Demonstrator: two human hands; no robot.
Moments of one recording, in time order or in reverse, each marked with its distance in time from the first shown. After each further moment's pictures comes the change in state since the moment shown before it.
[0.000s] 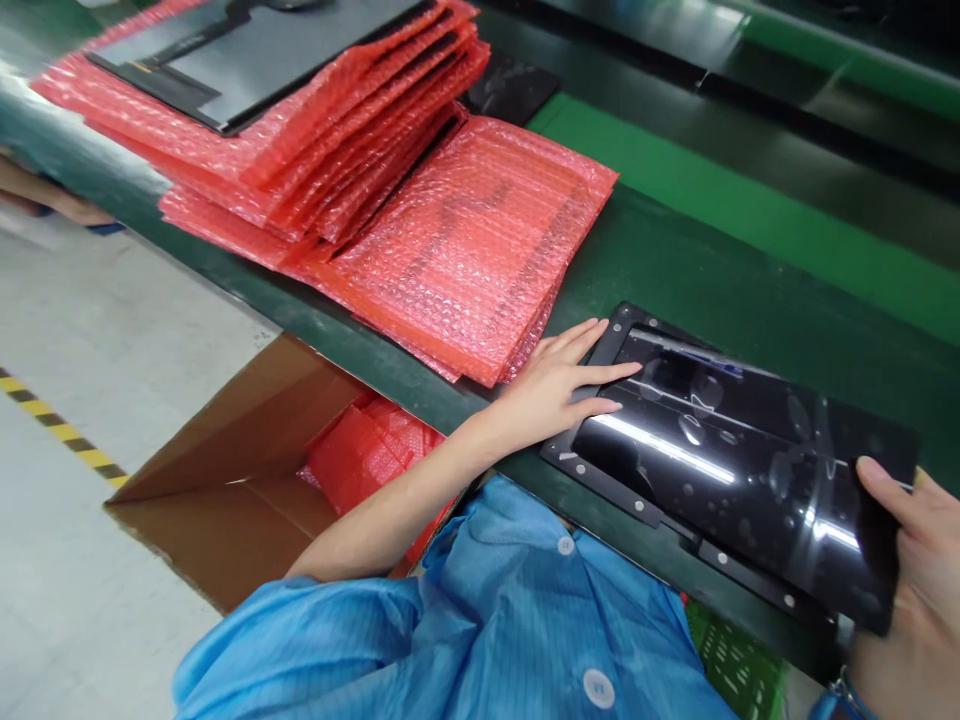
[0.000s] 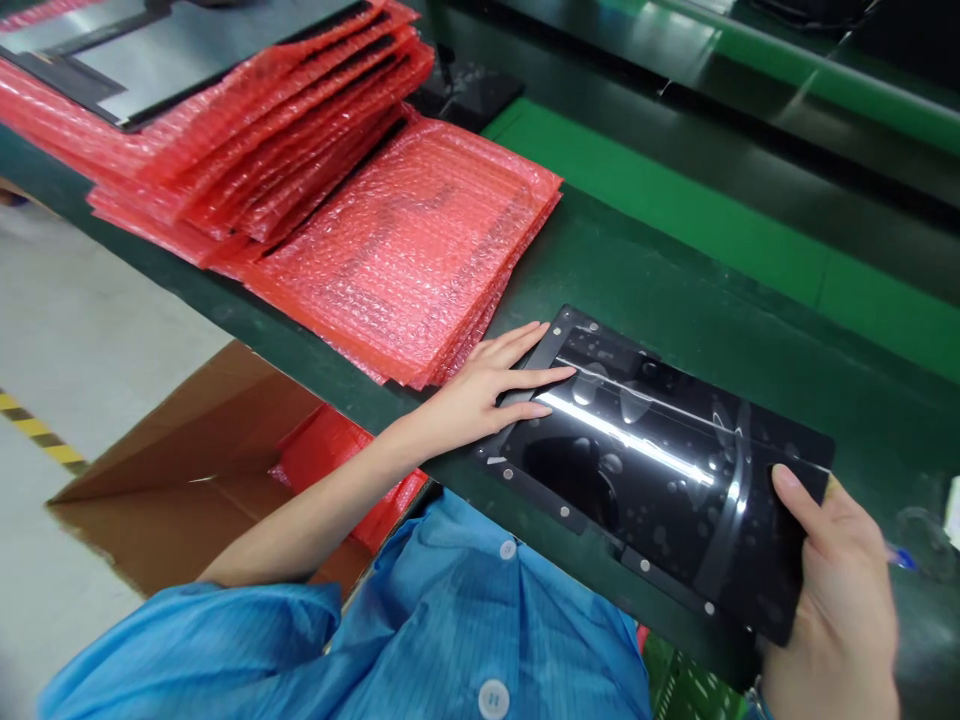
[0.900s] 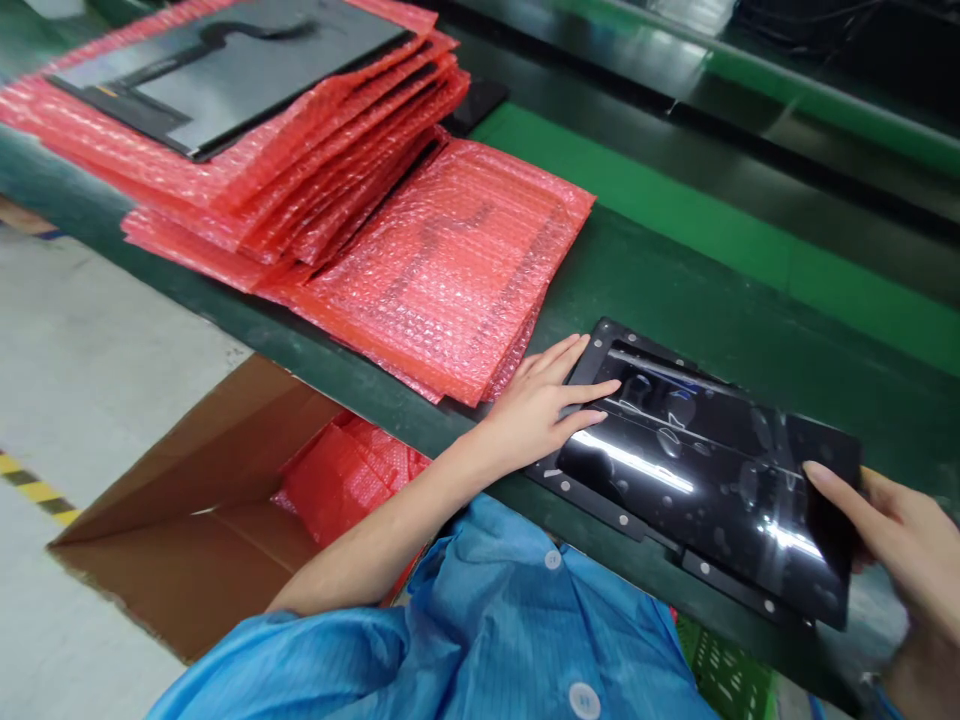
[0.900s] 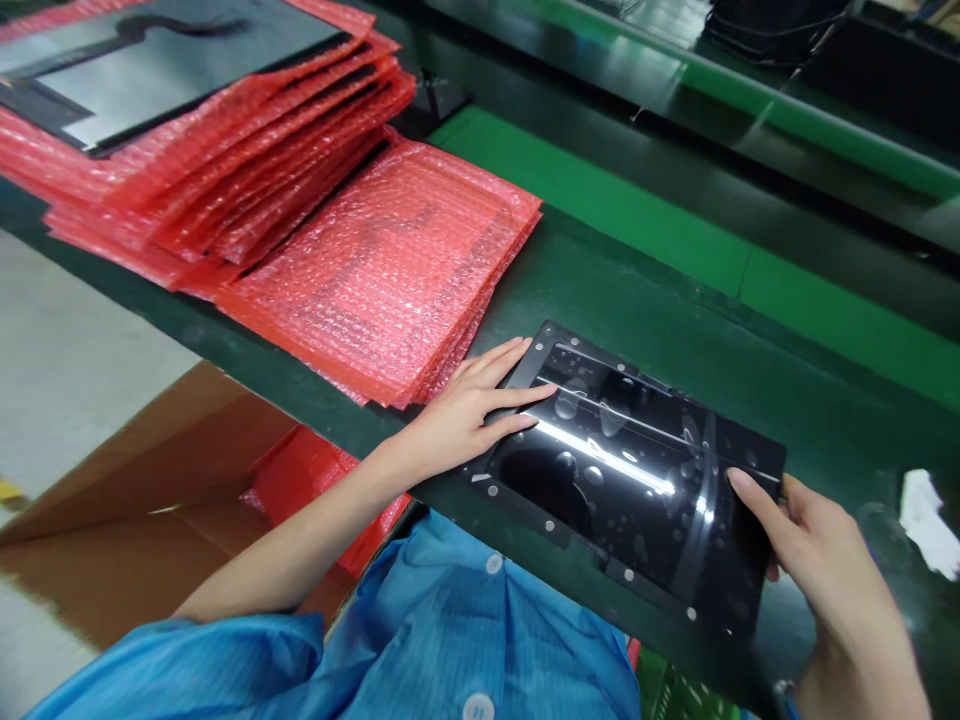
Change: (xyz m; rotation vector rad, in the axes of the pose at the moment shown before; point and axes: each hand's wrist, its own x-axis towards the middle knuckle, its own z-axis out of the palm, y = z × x) left_hand 0.001 0.009 -0.002 0.032 -0.001 -0.037; right_hand 0.027 -0.006 -0.030 -0.733 -0.185 -0.126
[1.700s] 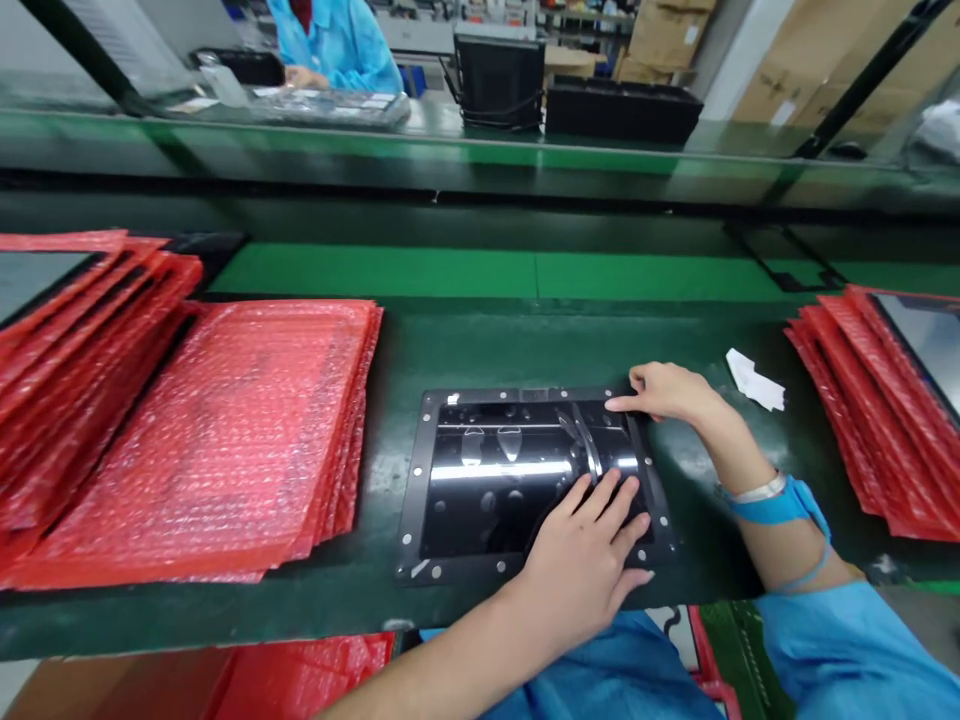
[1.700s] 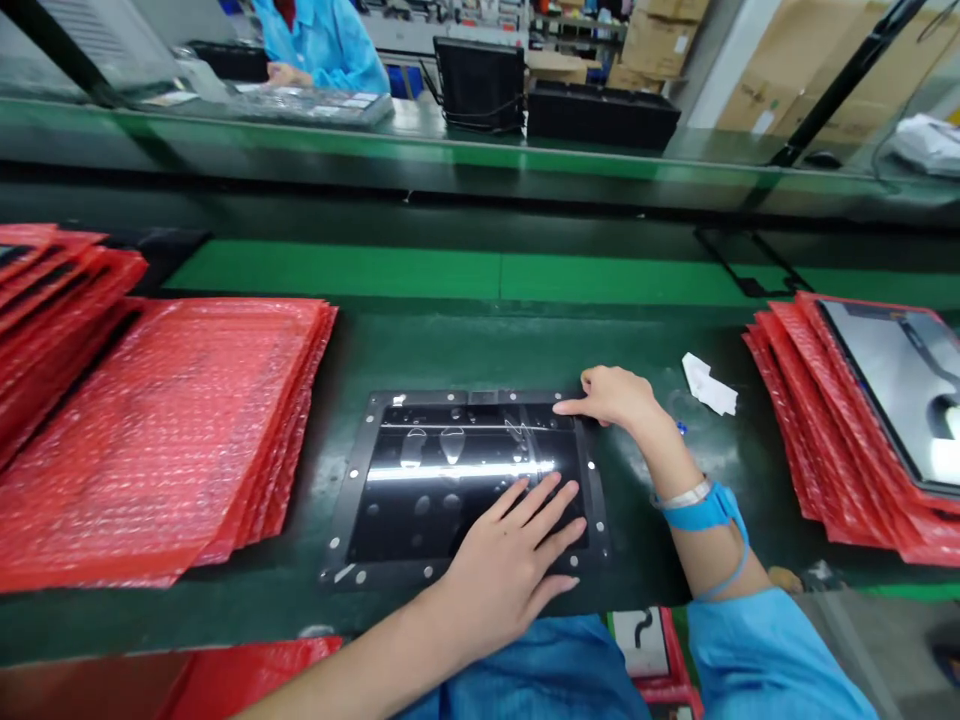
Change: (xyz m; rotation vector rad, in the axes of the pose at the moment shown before) left_hand 0.020 0.116 0.092 0.303 -0.318 0.585; right_hand 0.088 -0.025 -0.021 -0.499 -0.127 -0.176
